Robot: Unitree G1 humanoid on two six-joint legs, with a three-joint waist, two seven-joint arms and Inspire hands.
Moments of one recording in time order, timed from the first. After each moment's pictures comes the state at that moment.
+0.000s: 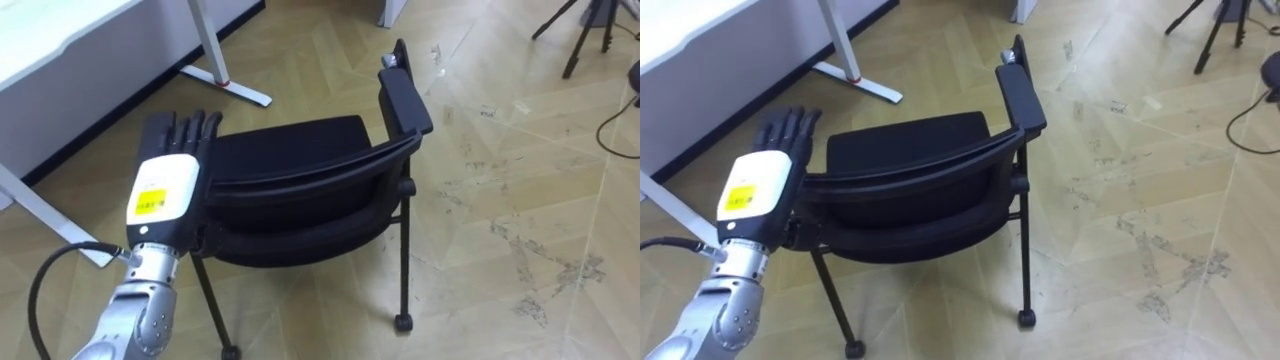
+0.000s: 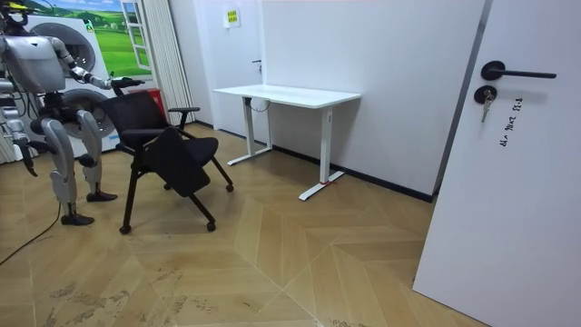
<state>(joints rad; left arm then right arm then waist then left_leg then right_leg) 0.04 0.38 -0.20 0.24 0.87 -0.08 0.42 0.07 -0.23 -0.12 1.35 0.30 -0.04 -0.05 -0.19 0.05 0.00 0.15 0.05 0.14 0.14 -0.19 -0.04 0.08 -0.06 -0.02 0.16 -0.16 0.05</state>
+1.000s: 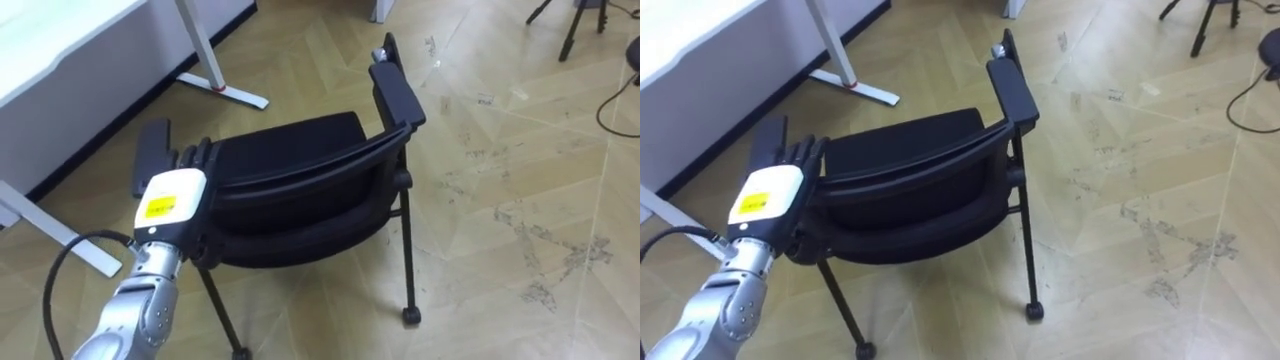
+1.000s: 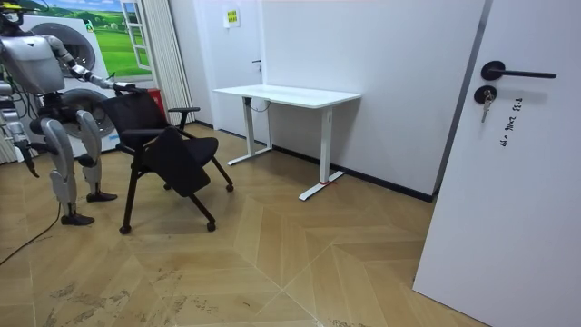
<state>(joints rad) -0.01 0.37 -0.21 0.31 0.95 0.02 0.23 0.06 -0.24 -0.13 1.36 0.31 -0.03 -0.04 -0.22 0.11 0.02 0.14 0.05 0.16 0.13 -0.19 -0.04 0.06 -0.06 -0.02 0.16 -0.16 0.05</state>
